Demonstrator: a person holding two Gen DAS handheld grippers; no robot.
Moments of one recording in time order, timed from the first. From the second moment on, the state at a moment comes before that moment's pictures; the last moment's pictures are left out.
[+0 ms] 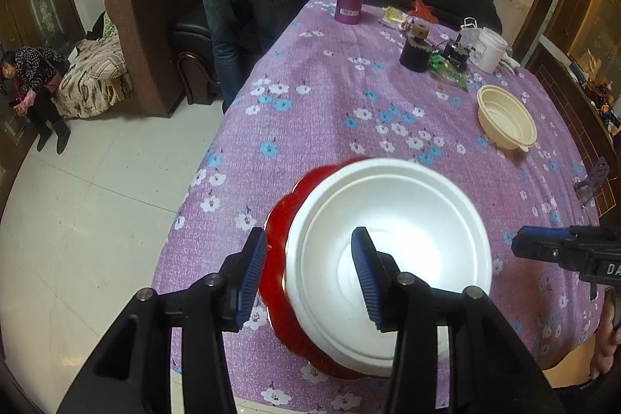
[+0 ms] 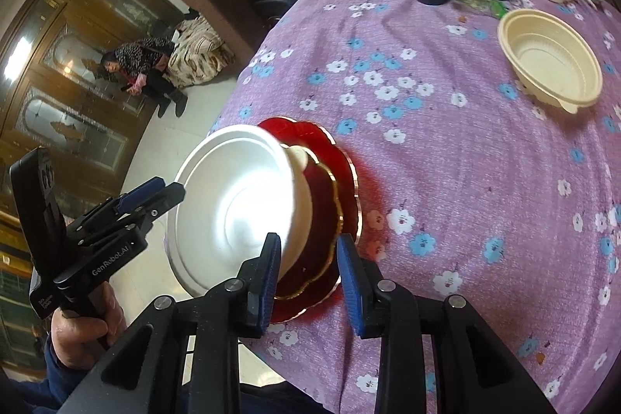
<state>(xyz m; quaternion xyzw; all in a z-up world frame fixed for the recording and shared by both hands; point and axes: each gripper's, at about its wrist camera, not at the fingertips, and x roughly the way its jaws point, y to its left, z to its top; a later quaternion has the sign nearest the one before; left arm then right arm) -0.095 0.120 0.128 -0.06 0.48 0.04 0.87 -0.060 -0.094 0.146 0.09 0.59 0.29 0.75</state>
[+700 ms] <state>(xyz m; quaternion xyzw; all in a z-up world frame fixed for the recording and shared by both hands) -0.047 0.003 0.170 0.00 0.46 -0.07 0.88 -0.057 -0.186 0.131 0.16 0.59 0.23 0.76</state>
